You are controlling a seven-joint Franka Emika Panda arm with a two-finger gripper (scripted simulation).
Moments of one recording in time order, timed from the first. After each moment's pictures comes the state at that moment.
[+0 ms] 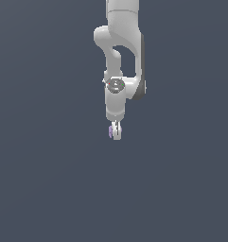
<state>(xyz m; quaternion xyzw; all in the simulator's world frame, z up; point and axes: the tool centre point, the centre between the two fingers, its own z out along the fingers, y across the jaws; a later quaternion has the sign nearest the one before) -0.090 0.008 0.046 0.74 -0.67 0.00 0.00</state>
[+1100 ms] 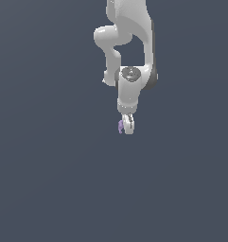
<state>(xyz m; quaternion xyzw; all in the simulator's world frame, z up) -0.093 0.061 0.092 0.74 -0.67 0.00 0.00</state>
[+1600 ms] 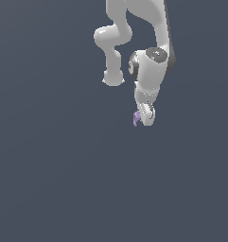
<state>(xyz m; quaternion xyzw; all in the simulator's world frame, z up) -0.096 0.133 0.154 0.74 -0.67 0.00 0.00</state>
